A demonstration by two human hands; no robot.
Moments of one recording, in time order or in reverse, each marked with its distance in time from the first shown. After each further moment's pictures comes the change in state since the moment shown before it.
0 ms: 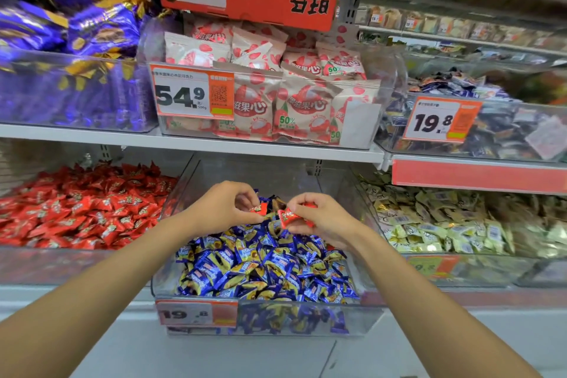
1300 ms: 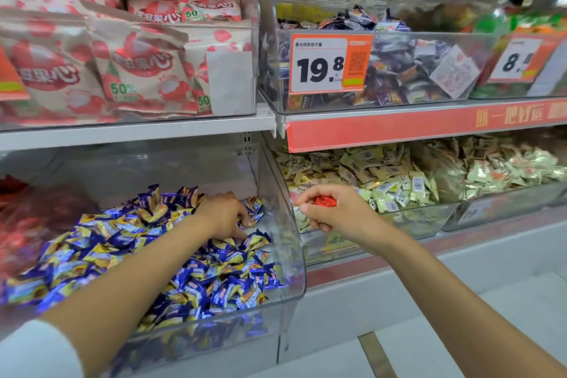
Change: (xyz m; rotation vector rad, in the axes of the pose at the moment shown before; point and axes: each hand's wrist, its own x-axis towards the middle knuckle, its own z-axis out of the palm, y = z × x) left_hand 0.113 0.028 0.159 0.762 -0.352 0.038; right_hand -0.085 0.029 -0.142 -0.307 0.237 -0.147
